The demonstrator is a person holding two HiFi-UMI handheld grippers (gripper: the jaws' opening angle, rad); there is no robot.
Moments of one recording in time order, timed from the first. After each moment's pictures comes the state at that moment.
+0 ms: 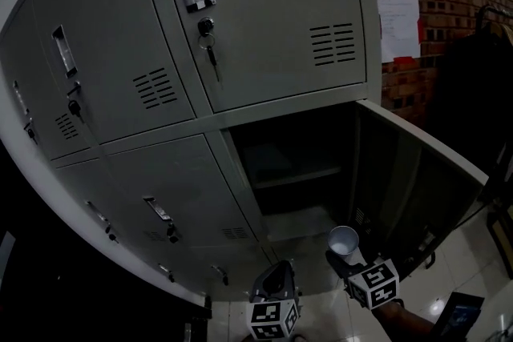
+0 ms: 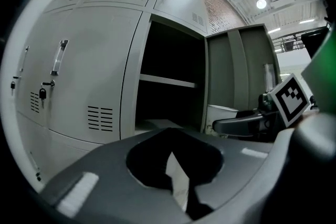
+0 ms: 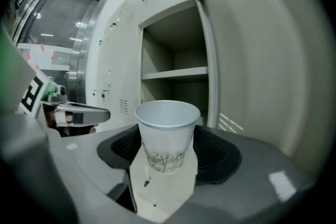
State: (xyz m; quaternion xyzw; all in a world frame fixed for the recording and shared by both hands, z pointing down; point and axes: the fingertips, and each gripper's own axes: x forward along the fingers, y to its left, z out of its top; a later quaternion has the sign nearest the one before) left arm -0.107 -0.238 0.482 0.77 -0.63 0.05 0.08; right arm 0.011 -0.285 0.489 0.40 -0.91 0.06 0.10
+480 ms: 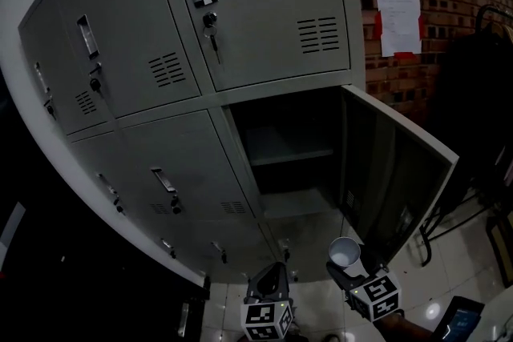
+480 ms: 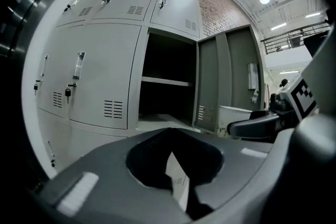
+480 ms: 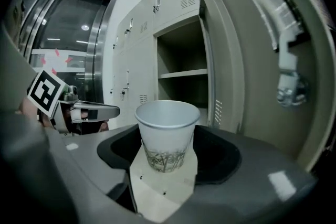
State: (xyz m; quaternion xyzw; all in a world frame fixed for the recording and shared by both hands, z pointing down) left arm -0.081 -0.161 0.486 0.74 -0.66 0.05 0.09; right arm 0.051 -0.192 0.492 0.36 -0.92 0.07 0.11
